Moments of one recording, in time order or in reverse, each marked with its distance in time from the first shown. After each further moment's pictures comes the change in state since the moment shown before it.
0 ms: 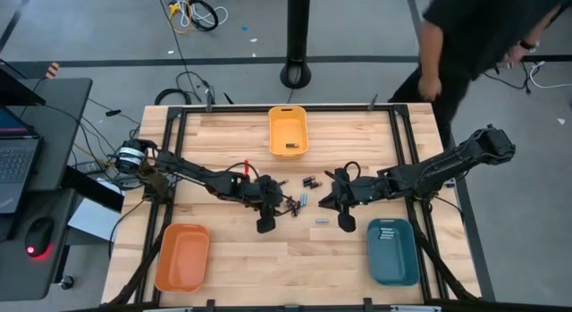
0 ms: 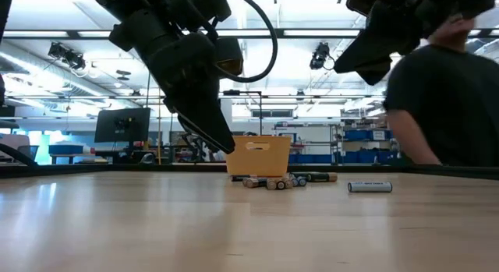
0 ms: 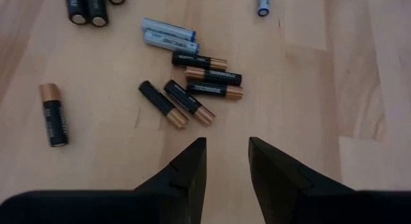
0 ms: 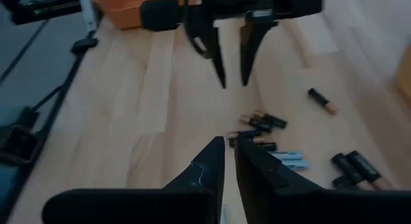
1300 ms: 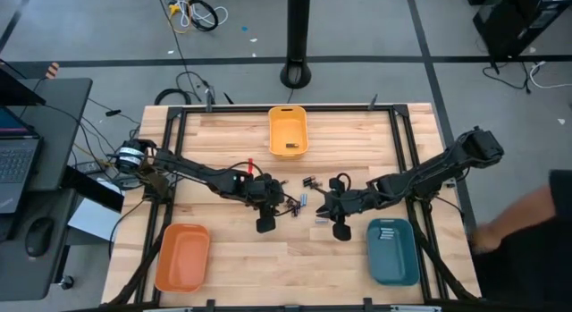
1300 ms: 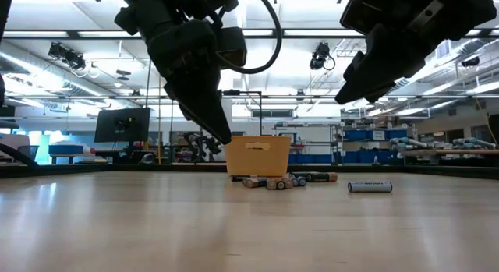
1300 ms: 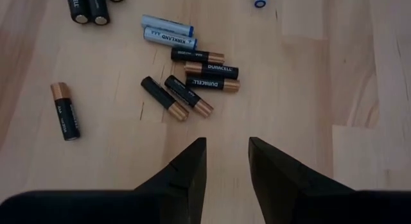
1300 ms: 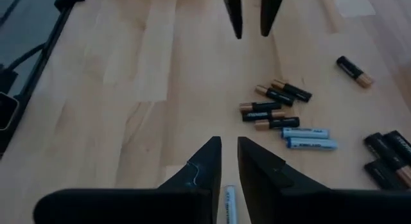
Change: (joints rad) left arm 0.000 0.000 0.100 -0.180 -0.004 0.025; right arm 0.059 0.159 0.014 0.034 0.019 0.003
